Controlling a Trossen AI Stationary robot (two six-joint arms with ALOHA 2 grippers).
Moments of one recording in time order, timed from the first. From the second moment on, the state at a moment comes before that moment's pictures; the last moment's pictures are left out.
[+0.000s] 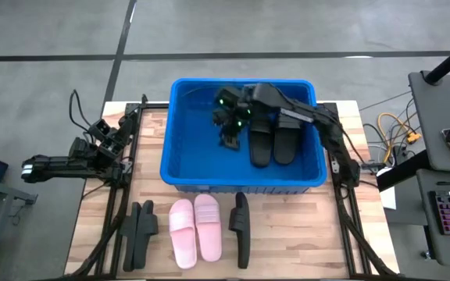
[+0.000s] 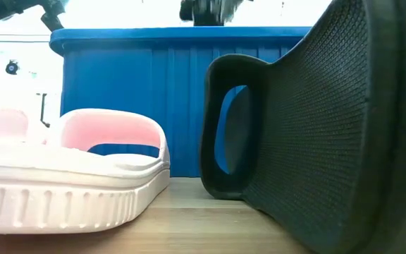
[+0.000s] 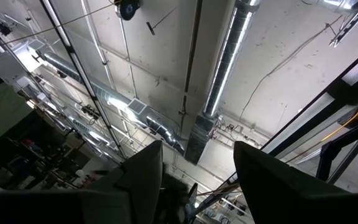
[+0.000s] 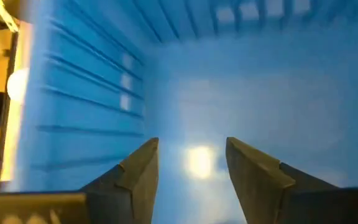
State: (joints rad) left arm 0.07 0.33 0.18 0.93 -0.35 -0.46; right arm -0.26 2.13 2.32 -1.25 -0.36 -0.14
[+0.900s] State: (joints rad) left arm 0.07 0.32 0.18 0.93 -0.21 -0.47; right arm 0.54 2.21 2.32 -1.08 0.35 0.32
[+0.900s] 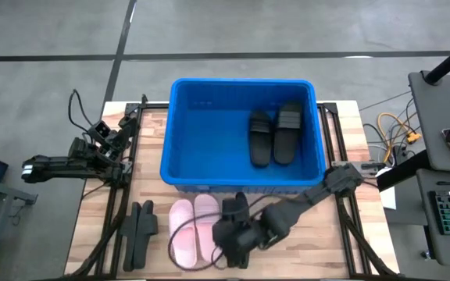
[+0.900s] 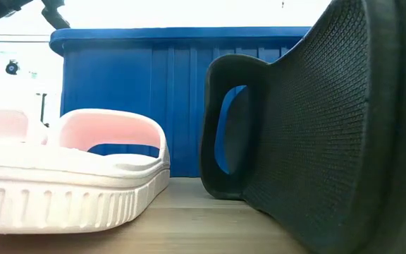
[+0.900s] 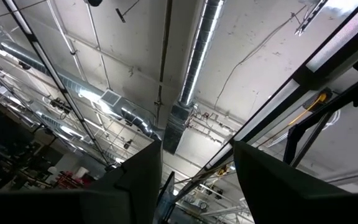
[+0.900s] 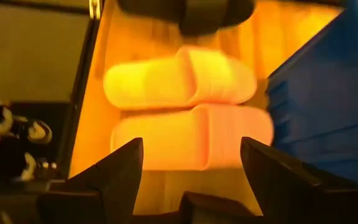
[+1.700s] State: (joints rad) left arm 0.07 0.32 0.18 0.92 -0.19 -0.47; right arm 0.54 2.36 2.29 -1.30 0.42 0.18
